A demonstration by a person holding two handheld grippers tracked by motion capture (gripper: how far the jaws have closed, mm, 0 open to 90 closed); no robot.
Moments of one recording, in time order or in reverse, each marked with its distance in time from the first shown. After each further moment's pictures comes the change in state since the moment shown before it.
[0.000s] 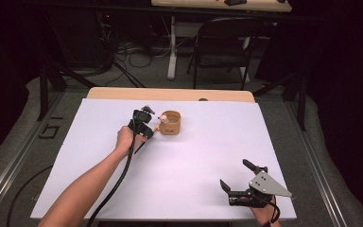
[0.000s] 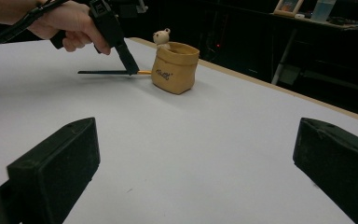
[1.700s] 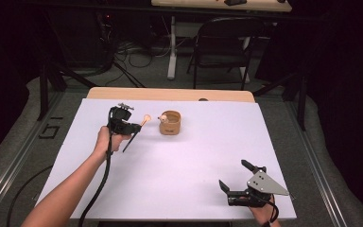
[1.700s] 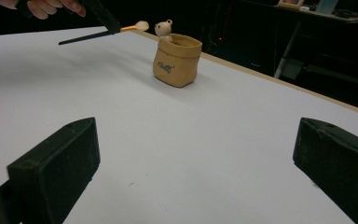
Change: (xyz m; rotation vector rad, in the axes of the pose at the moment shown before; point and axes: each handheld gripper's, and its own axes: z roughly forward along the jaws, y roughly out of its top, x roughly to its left) left arm 0.030 -0.038 -0.062 -0.242 -0.093 -0.003; right arm 0.001 -0.002 0.004 0.017 0.005 -0.006
